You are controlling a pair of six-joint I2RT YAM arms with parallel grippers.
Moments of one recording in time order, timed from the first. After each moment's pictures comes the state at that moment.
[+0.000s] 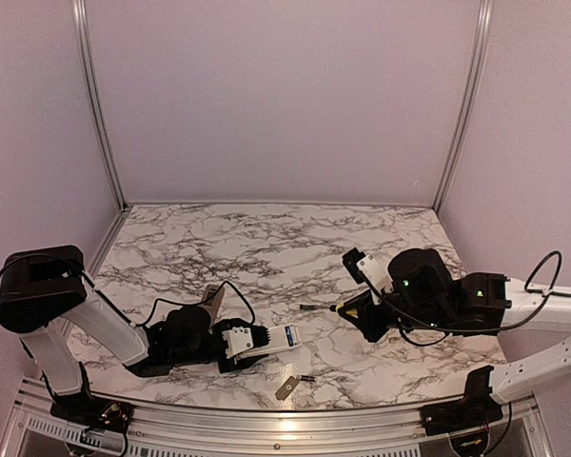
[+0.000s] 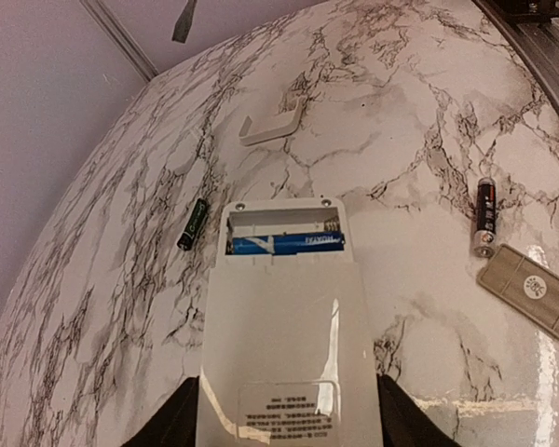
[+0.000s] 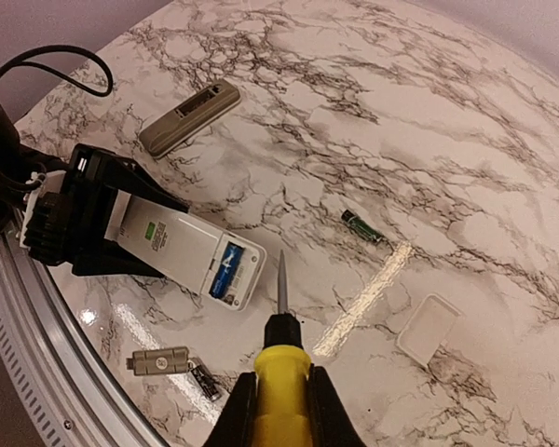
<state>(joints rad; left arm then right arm) -1.10 1.76 0.43 0.91 0.02 0.48 1.11 1.04 0.76 -0.38 0.19 0.33</state>
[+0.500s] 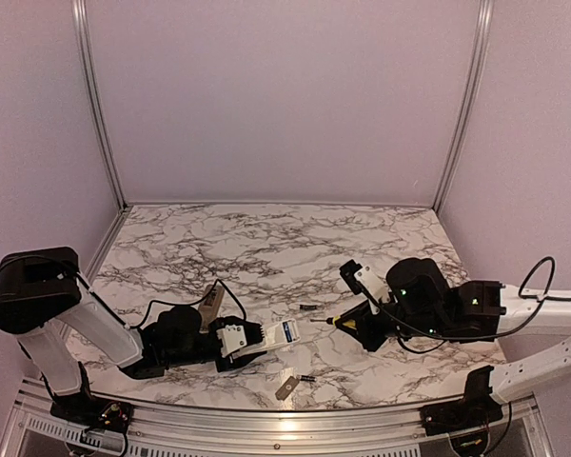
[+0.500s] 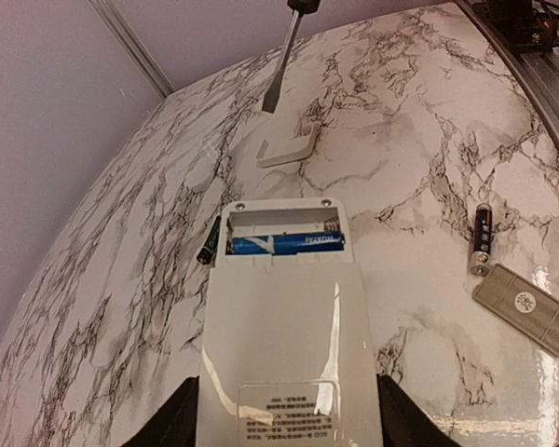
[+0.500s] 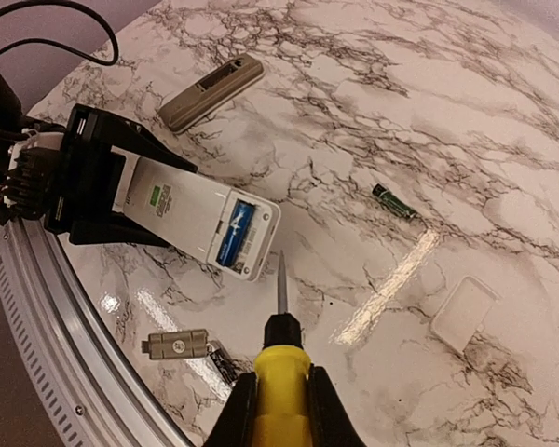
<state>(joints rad) -1.09 1.72 0.39 1.00 0.02 0.46 1.11 1.04 0.70 -0.34 0.11 0.36</state>
